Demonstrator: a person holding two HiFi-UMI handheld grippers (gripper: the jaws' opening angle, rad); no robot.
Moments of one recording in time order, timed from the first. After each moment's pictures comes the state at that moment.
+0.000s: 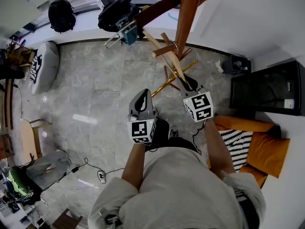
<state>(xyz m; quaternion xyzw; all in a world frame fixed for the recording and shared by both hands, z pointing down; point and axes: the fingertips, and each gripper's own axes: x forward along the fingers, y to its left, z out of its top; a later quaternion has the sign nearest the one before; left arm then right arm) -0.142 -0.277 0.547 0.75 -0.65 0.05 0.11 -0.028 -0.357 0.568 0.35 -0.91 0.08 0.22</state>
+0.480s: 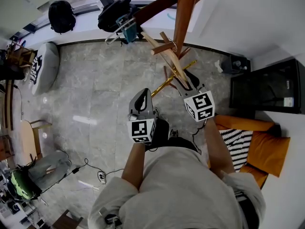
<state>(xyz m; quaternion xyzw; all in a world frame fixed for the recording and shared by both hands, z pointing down) -0.140 -0.272 0.539 0.75 -0.65 0.05 0.10 -0.031 -0.353 0.544 0.35 -0.92 0.07 0.18</state>
